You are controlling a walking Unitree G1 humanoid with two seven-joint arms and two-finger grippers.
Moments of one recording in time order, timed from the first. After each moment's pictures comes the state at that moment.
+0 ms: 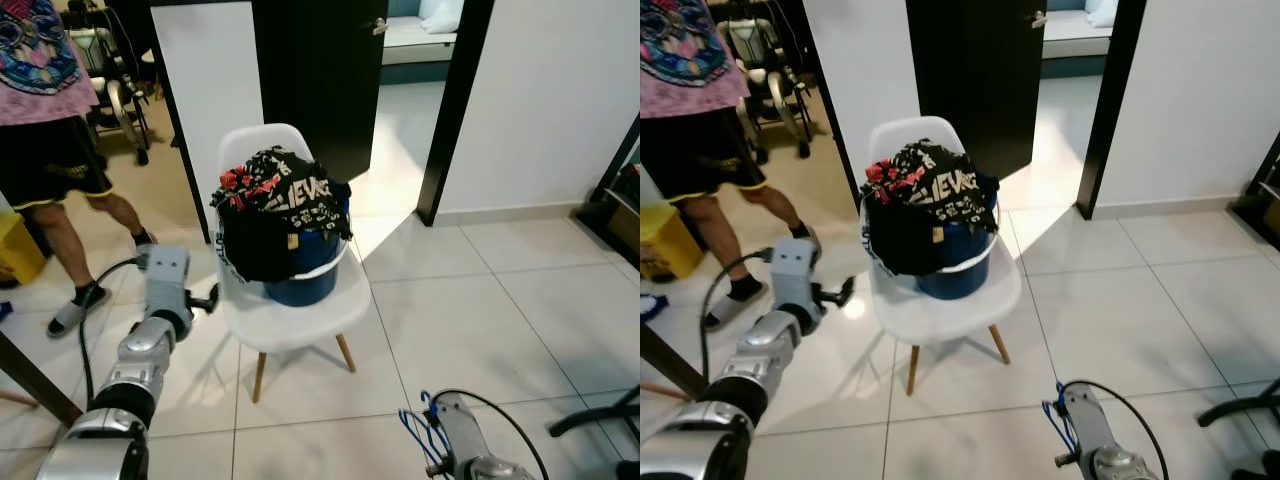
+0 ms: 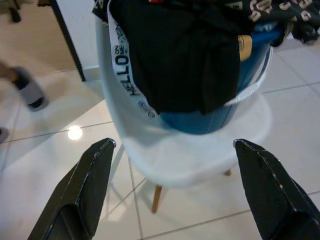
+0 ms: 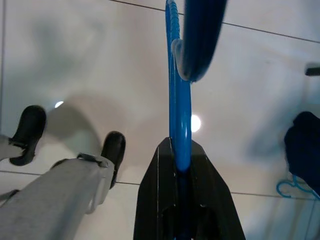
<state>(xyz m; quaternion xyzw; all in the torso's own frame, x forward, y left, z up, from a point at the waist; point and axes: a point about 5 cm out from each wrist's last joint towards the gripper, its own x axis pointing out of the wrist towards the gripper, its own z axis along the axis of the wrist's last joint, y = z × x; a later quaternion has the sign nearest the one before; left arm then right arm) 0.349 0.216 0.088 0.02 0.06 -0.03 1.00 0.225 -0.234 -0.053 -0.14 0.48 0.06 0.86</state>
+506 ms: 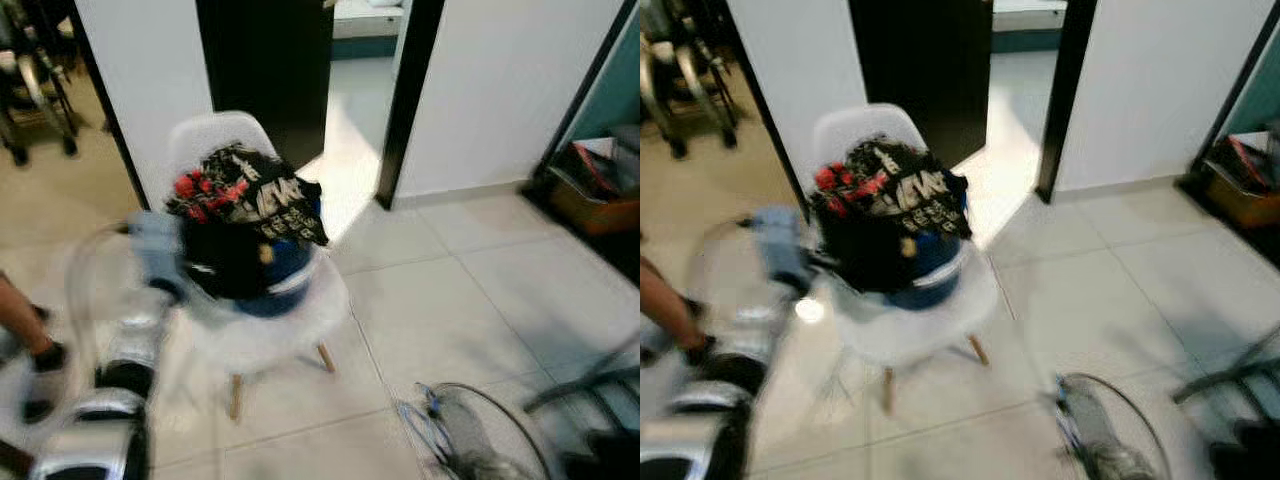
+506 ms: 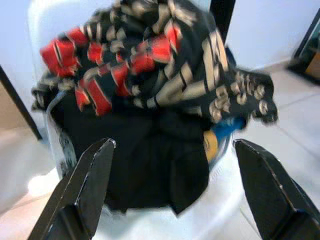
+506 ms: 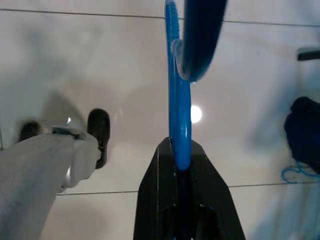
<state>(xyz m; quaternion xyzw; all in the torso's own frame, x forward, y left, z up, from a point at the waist) 0.367 0.201 0.126 0.01 -0.01 -0.06 1.00 0.218 -0.240 -0.056 -0.13 0.49 0.05 0.86</state>
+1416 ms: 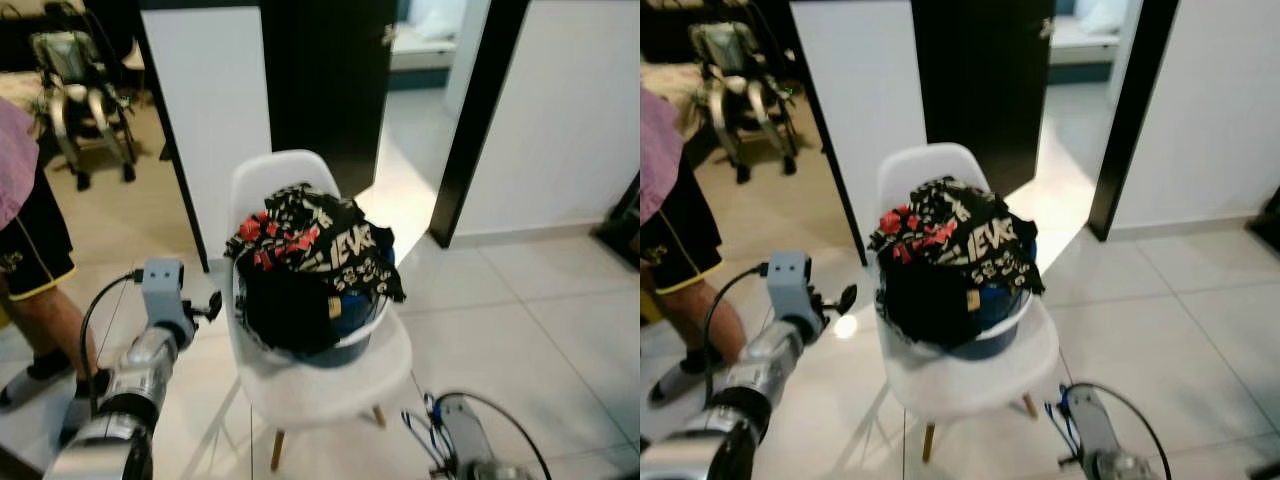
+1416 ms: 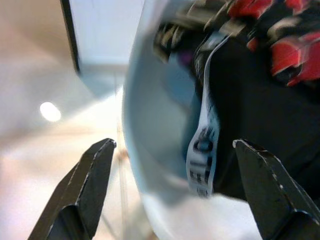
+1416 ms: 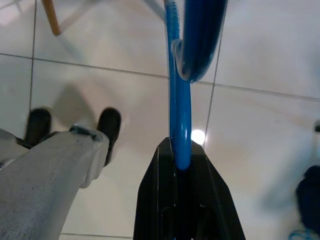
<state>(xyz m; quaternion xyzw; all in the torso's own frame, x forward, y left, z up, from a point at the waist) 0.338 0.213 0.061 -0.09 0.14 -0.03 0.98 0.220 -0.238 -0.055 -0.13 0.49 0.05 0.86</state>
